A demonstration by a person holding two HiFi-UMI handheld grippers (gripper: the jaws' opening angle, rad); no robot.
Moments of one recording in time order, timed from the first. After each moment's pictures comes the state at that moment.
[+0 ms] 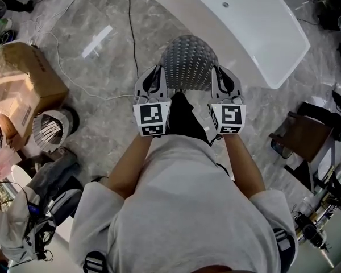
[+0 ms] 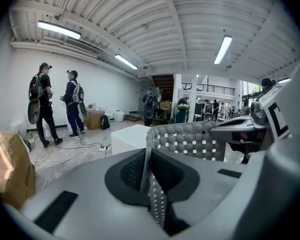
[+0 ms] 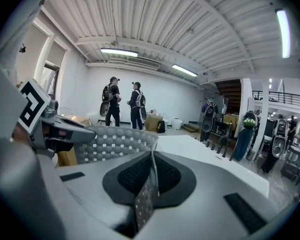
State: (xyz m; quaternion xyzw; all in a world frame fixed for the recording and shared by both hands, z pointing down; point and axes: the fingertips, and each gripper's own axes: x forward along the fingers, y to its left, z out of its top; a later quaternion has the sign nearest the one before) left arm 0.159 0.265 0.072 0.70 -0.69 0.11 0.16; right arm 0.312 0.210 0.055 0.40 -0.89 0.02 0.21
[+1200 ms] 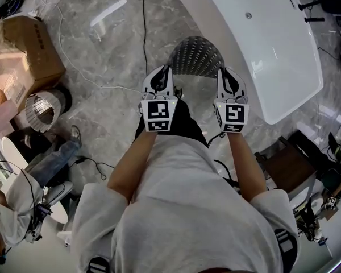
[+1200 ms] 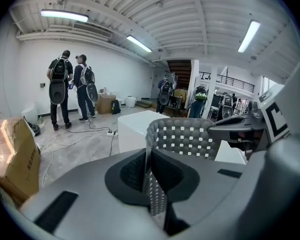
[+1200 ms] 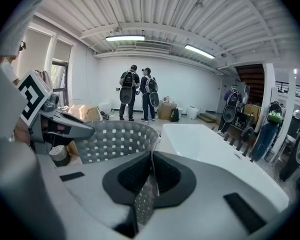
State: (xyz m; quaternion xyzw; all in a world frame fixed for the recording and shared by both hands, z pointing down) left arm 0.140 0.116 0.169 0.63 -0.72 0.14 0.25; right arm 0.280 0.030 0.157 0.30 -0.91 0.04 0.28
